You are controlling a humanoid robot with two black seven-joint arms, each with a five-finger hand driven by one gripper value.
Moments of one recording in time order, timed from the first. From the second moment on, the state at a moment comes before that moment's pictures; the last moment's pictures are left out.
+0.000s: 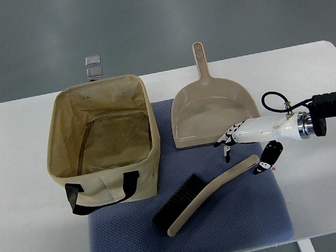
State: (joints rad) left arm 0.02 0.00 -0.15 -0.17 -0.06 -0.02 0.11; right arm 0.89 -0.72 0.11 1.34 -1.61 0.13 0.41
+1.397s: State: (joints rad) left arm 0.02 0.00 -0.15 -0.17 -0.06 -0.02 0.11; right arm 0.83 -0.63 0.13 1.33 -1.64 0.08 0.35
